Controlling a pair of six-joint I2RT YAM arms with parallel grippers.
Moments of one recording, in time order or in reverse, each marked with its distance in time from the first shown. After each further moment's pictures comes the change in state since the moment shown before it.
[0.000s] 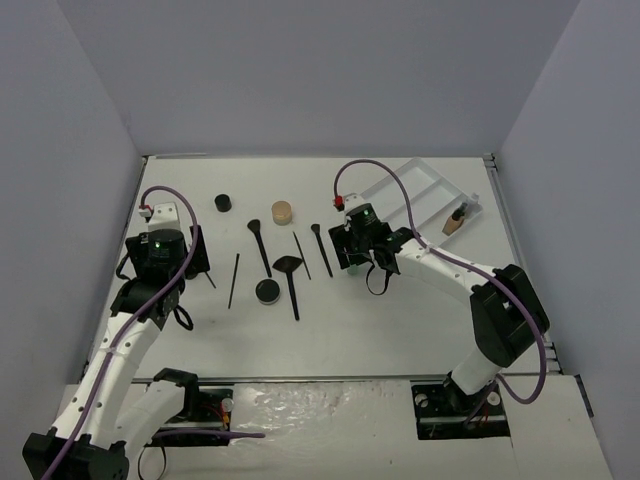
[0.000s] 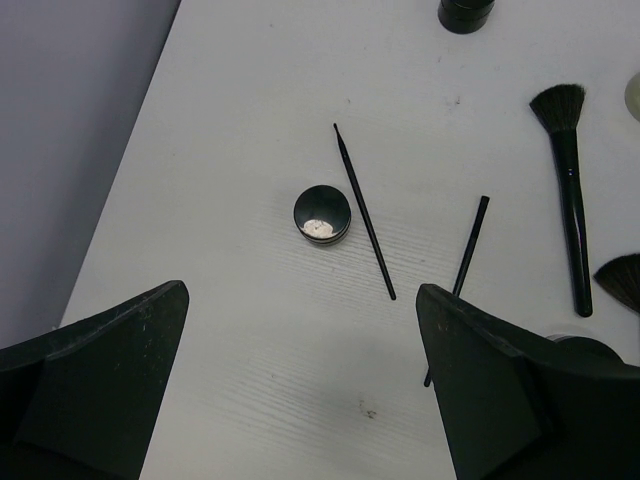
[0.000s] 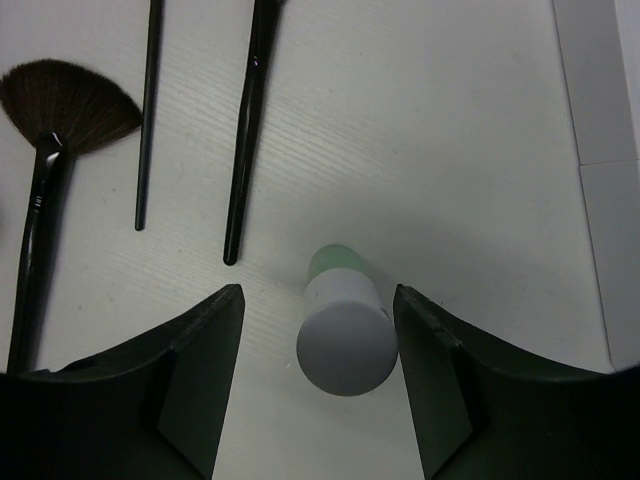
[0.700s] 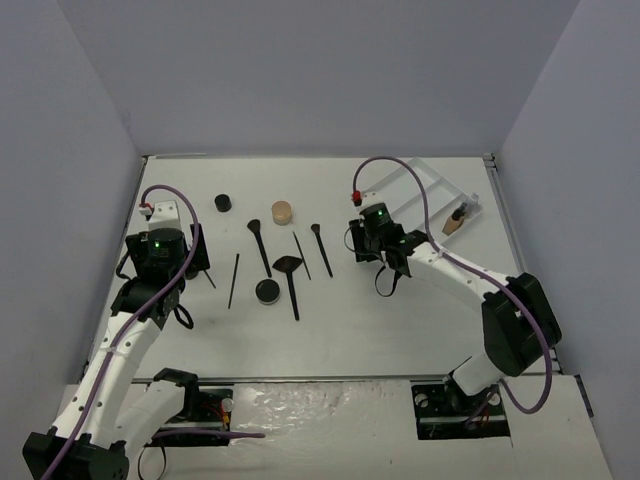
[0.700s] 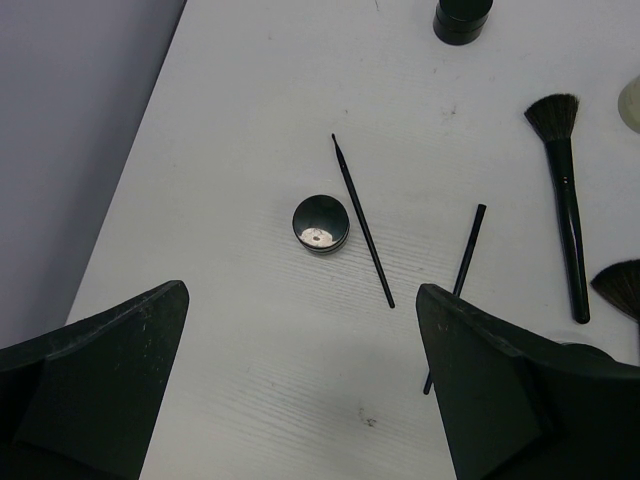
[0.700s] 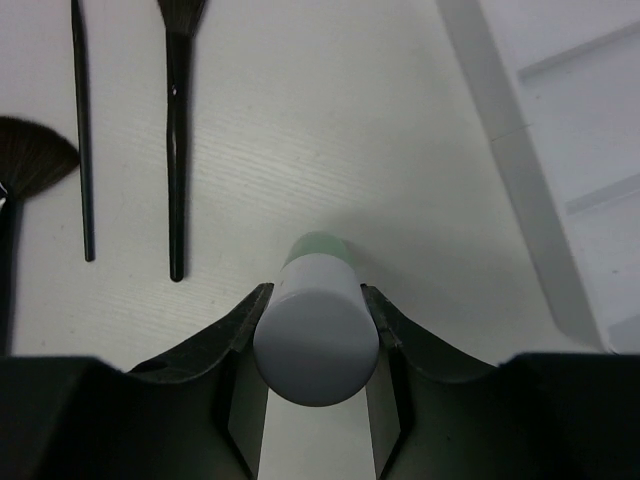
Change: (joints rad) left arm 0.000 0.002 0.000 0.024 0.000 0.015; right arm -0.052 -0.067 -0.064 0.039 0.075 0.047
